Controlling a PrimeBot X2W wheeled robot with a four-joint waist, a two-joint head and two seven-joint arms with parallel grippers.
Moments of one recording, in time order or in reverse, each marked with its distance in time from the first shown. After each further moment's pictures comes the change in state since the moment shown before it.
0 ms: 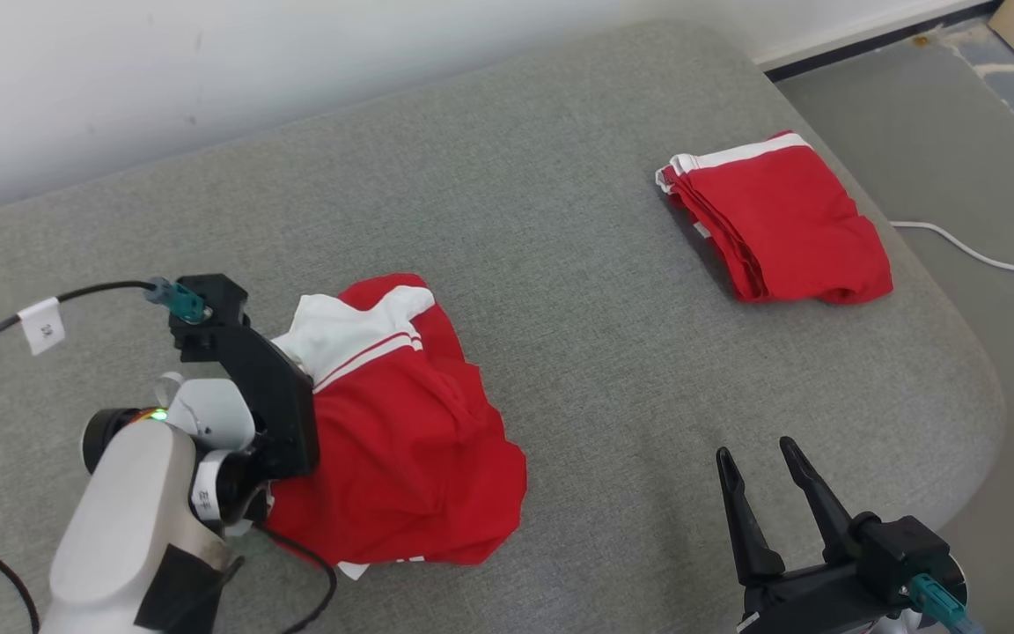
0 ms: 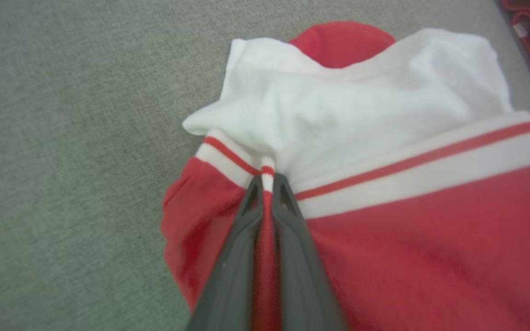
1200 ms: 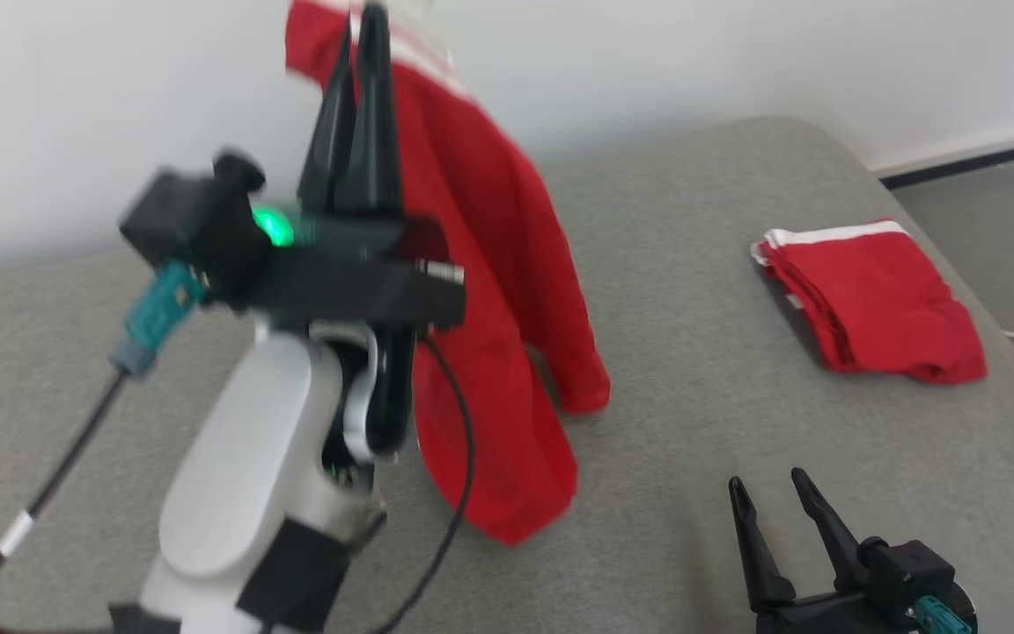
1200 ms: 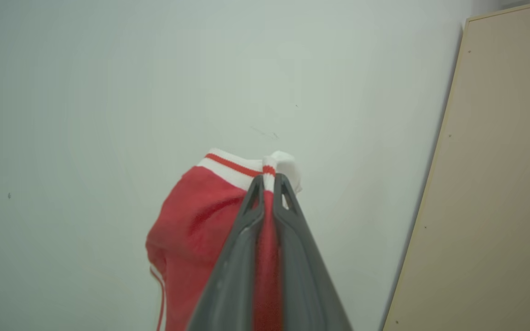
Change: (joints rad) left arm -0.138 -0.130 -0.201 -0.363 -0.117 0.192 -0.963; right arm 0.035 -0.012 -0.008 0.032 0.011 0.000 0.000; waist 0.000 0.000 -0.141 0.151
